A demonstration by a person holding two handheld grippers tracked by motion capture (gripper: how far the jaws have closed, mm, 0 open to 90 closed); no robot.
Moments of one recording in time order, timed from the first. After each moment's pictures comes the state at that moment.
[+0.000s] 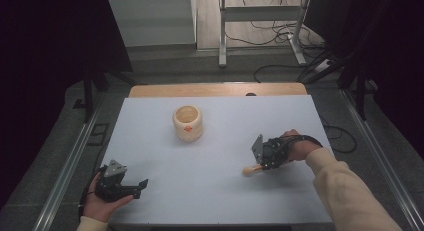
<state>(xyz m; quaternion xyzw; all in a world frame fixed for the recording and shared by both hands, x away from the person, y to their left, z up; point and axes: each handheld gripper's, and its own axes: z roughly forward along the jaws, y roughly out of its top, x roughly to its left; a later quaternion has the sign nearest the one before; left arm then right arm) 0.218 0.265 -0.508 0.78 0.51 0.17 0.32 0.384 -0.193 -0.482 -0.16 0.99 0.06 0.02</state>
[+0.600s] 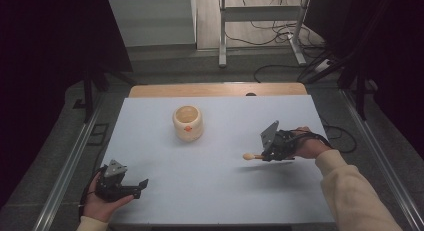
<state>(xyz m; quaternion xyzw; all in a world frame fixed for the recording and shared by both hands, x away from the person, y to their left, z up) 0.218 0.265 -0.508 0.78 0.51 0.17 0.32 0.393 -0.217 -0.458 -0.07 0.98 0.16 0.04</state>
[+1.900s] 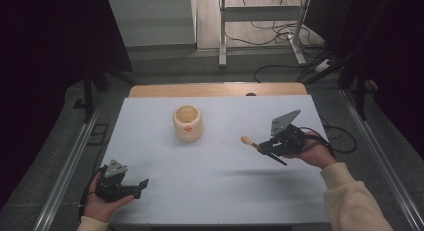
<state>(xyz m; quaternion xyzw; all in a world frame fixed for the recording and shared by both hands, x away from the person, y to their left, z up) 0.218 0.263 -0.507 0.78 0.51 0.17 0.32 0.375 -0.229 -0.423 0.09 0.94 0.32 0.04</state>
